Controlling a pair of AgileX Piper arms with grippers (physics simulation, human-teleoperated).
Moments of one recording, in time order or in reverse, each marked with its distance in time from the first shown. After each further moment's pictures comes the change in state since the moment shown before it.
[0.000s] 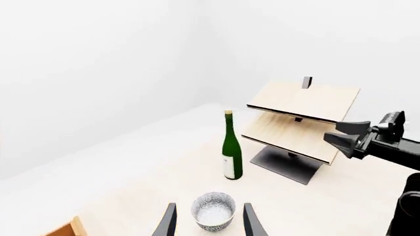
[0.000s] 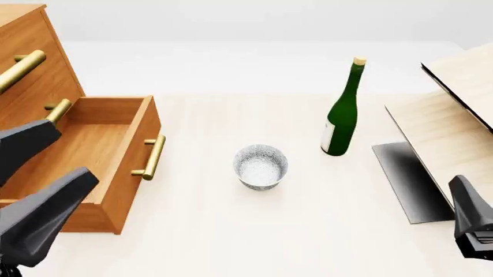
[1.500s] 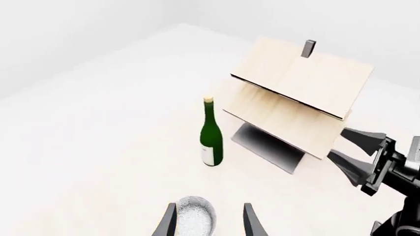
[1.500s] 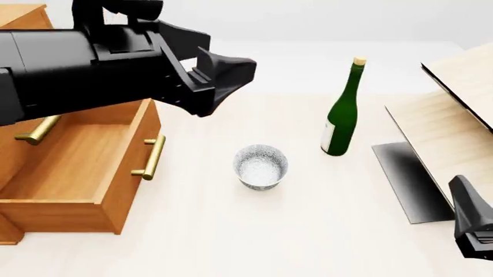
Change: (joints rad) left arm -0.070 0.828 -0.698 0.249 -0.054; right arm 0.000 0.000 0.000 0.000 0.000
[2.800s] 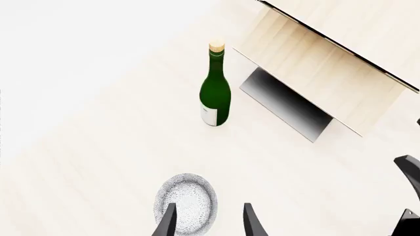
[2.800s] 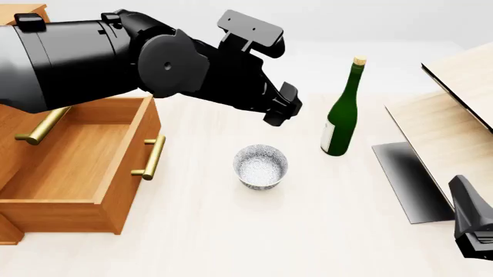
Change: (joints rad) left arm 0.024 0.492 -0.343 0.238 -0.044; right arm 0.000 0.000 0.000 0.000 0.000
